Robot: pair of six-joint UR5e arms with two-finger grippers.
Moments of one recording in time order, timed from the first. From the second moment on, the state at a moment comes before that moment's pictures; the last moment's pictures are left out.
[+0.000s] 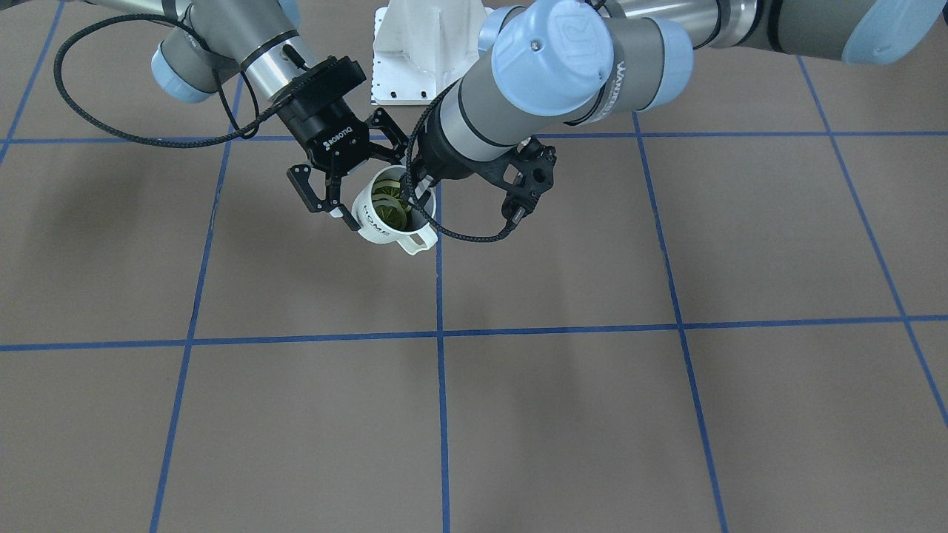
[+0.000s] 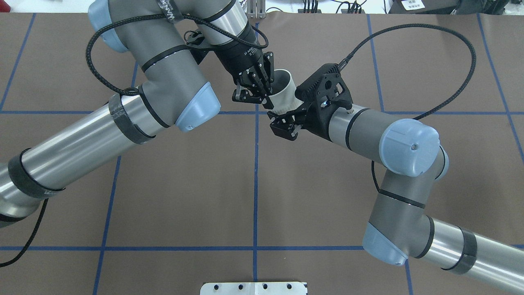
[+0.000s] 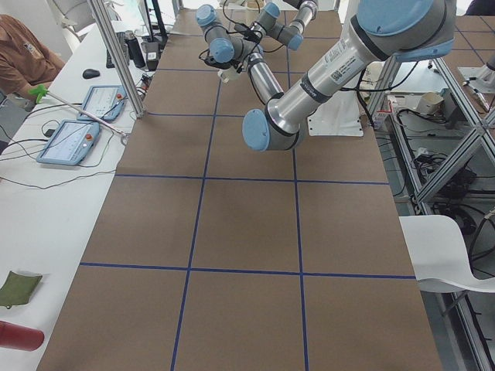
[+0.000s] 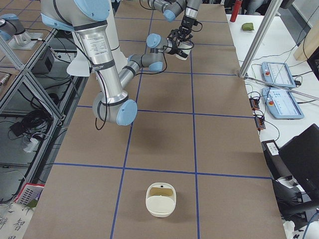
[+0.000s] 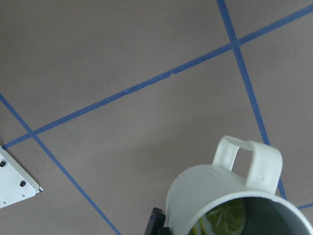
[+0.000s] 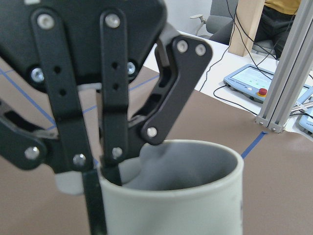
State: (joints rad) left arm -0.79 -2.56 -1.46 -1.67 -2.54 -2.32; right arm 0.51 -1.15 1.85 -0.77 1.43 0.53
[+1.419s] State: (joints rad) left arm -0.78 -2.55 -1.53 -1.67 -2.53 -2.32; right arm 0.51 -1.14 1.86 -0.81 1.44 0.58
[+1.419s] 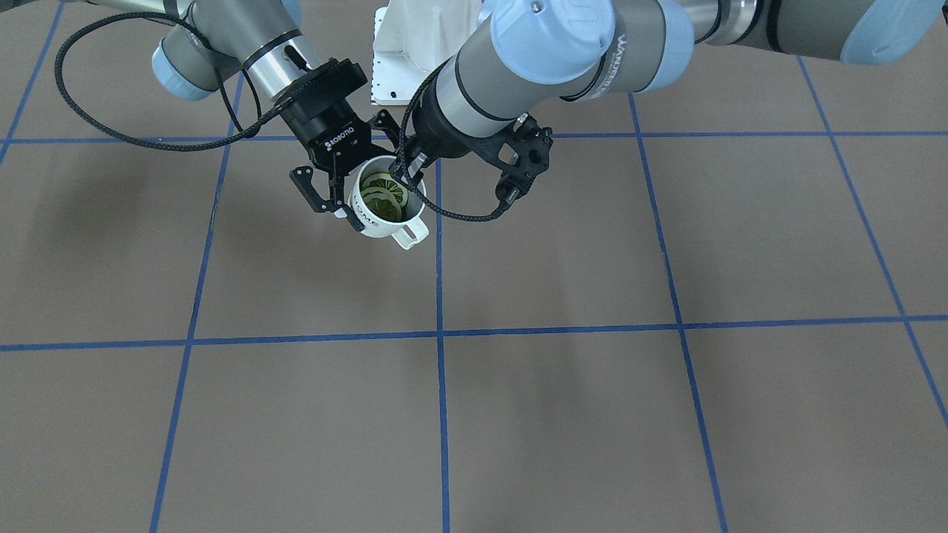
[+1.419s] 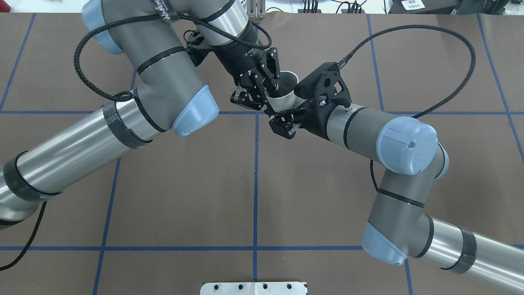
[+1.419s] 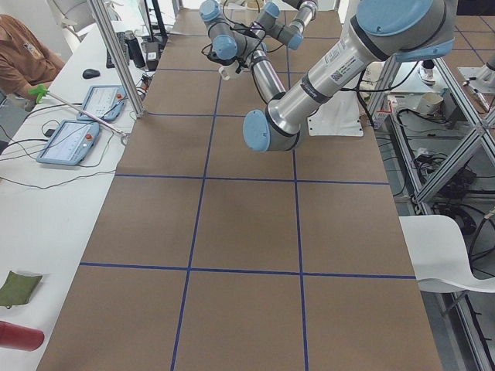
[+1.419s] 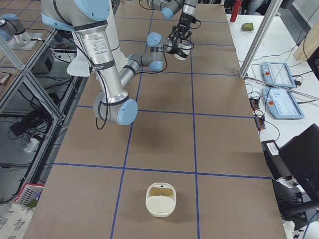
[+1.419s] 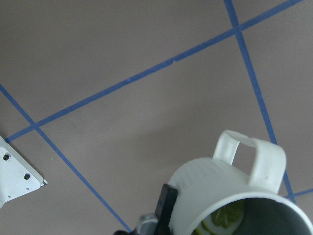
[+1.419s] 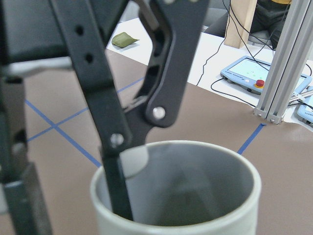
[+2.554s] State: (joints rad) left arm -0.86 -2.48 -1.60 -1.67 -2.33 -2.15; right arm 0.65 -1.26 1.92 -0.90 1.54 0.57
